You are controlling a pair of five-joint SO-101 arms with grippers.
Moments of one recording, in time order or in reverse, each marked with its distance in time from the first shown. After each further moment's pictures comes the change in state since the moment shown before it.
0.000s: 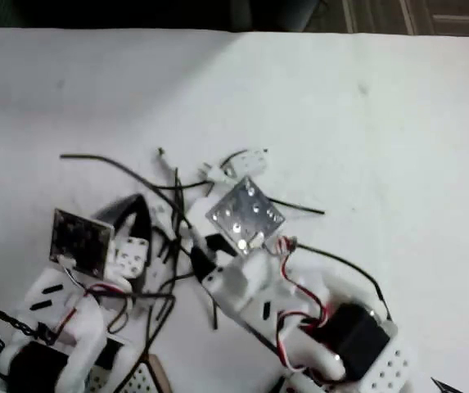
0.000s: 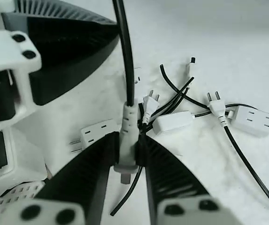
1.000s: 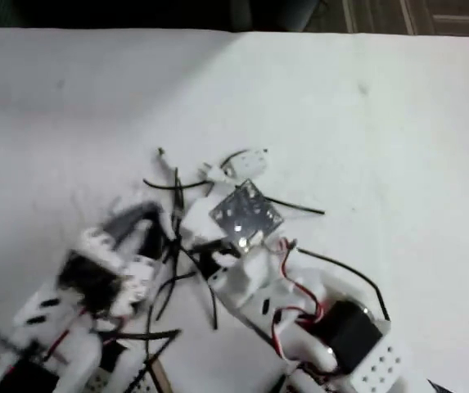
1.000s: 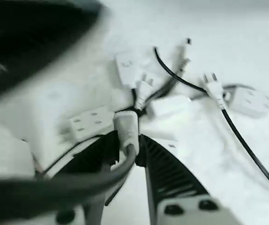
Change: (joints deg) left arm 1.5 -6.8 -1.1 1.1 -8.7; right arm 3.1 -1.6 6.7 -1.5 -0.4
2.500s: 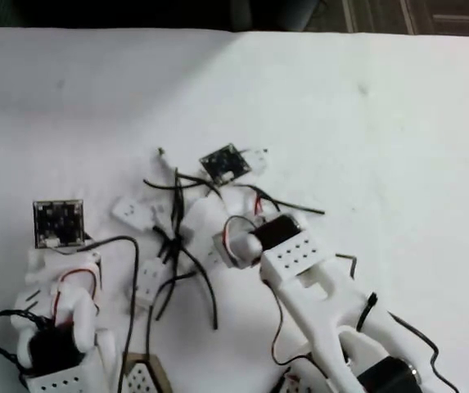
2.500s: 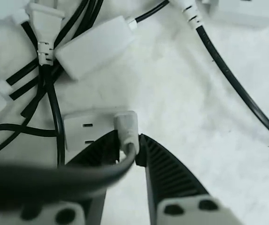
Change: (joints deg) left arm -37.9 -1.8 25.6 -1.0 -2.0; right arm 13.5 42.7 3.5 -18.8 2.5
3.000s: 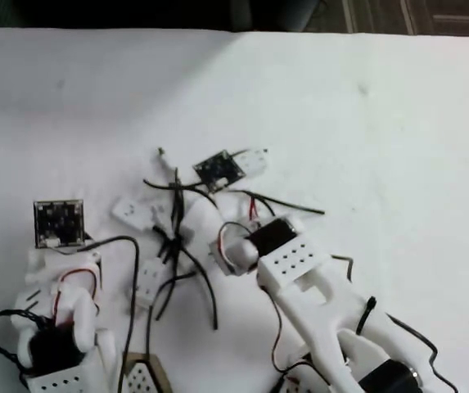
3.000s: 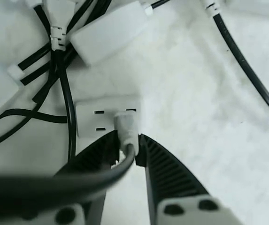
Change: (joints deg) left arm 0.0 0.0 0.0 0.0 0.0; right arm -2.5 -2.1 -0.3 3.7 -1.1
